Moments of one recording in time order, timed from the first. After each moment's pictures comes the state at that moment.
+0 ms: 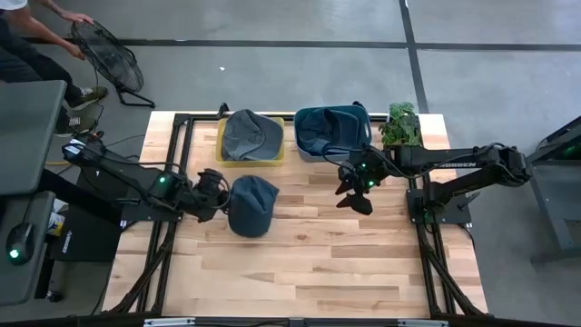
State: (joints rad) left arm -0.42 1.00 0.84 -0.76 -0.54 -1.50; right arm -0.13 1.21 0.87 -0.50 -0.40 0.21
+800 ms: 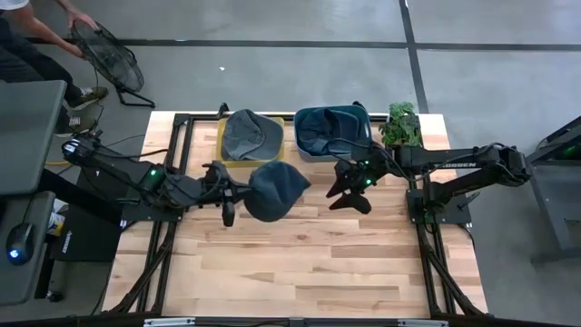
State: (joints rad) left arm -0.42 1.00 0.99 -0.34 -0.62 -0.61; right arm -0.12 1.21 0.87 -0.28 -0.54 0.32
